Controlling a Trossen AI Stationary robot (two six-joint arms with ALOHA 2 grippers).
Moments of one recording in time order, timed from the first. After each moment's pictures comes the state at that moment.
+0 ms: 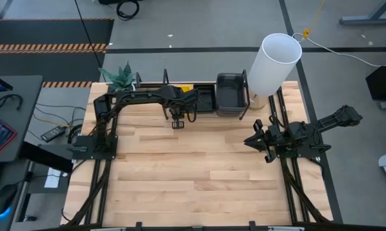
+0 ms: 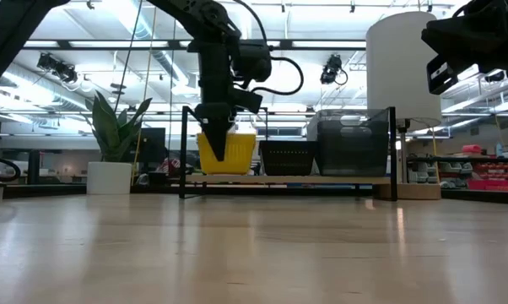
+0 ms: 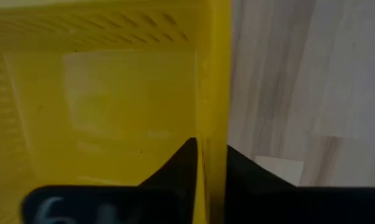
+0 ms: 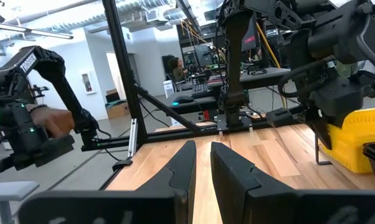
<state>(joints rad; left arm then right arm) 0.32 1.98 1.58 -0.99 -0.17 0.30 0.30 0.28 0.01 0.42 0.16 0.15</state>
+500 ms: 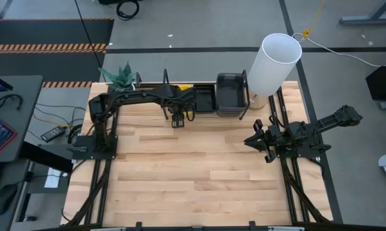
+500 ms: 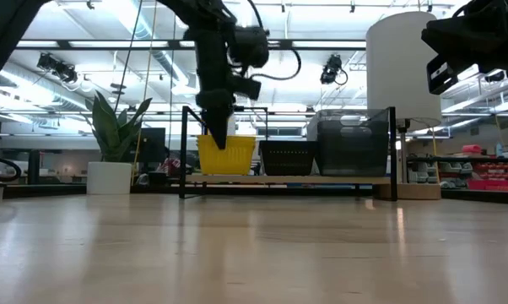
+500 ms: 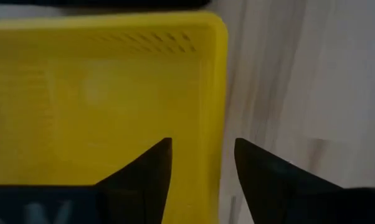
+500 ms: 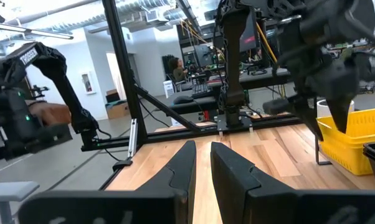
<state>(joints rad) 0.32 1.92 1.58 -0.99 -0.18 0.27 0.30 0.28 0.01 0.42 0.16 0.15</state>
